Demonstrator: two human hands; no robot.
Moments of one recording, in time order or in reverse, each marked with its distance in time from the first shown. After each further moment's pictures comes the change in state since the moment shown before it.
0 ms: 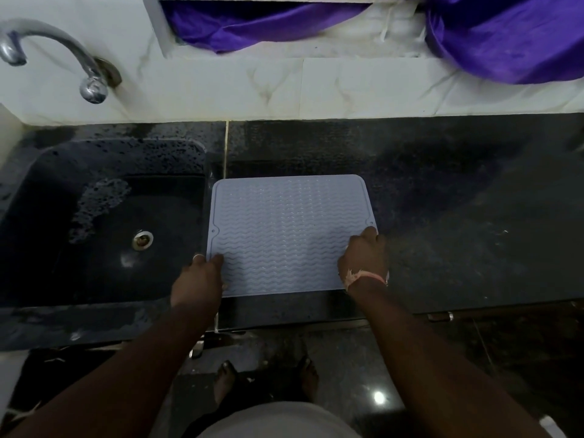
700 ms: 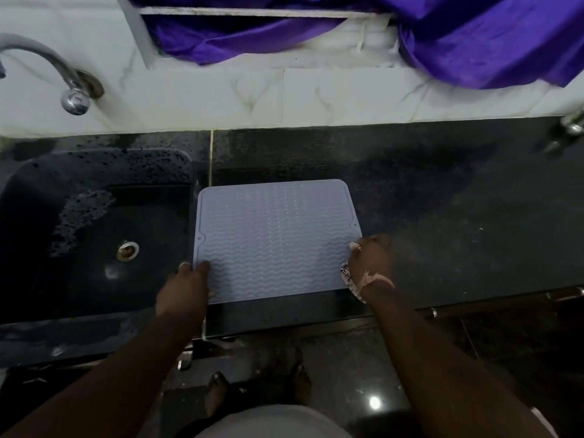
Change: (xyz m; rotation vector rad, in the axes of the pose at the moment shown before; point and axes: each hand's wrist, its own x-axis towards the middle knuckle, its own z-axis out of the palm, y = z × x) left_hand -0.004 0.001 -0.001 0.028 0.021 -0.001; right_hand 0.010 0.046 -0.001 0.465 0.052 0.234
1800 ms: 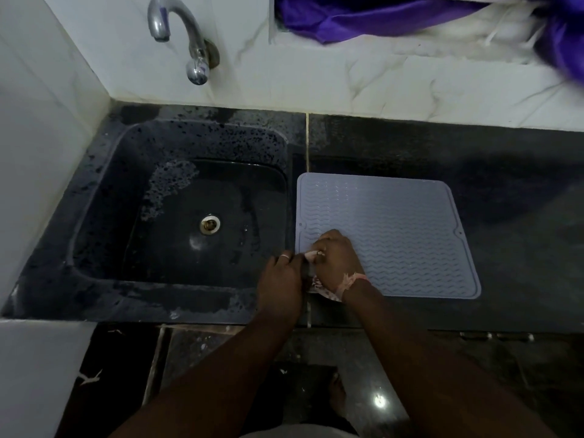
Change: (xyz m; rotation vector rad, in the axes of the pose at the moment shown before) left_hand 0.005 -0.054 0.033 -0.361 0.199 0.130; right_hand -0.113 -0.179 0.161 -0.061 -0.402 -0.542
